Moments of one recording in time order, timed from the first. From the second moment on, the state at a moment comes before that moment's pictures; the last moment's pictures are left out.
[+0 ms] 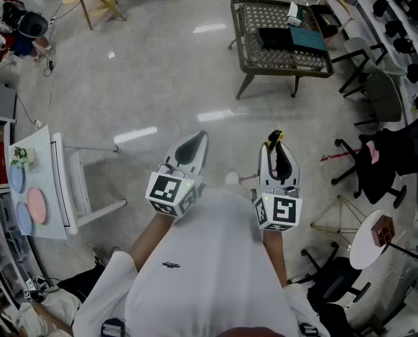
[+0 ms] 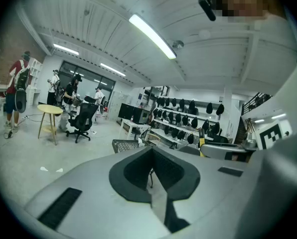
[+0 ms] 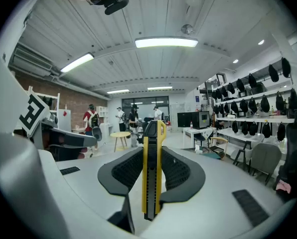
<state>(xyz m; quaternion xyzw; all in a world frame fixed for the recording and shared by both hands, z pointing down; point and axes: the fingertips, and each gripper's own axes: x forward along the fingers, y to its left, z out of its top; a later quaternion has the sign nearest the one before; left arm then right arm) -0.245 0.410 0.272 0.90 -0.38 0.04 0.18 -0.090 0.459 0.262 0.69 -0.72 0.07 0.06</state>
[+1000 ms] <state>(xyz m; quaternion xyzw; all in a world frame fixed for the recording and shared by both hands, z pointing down) -0.101 0.419 0.277 0.91 -0.39 0.05 0.16 0.049 0.461 0.268 0.67 -0.73 0.09 0.00</state>
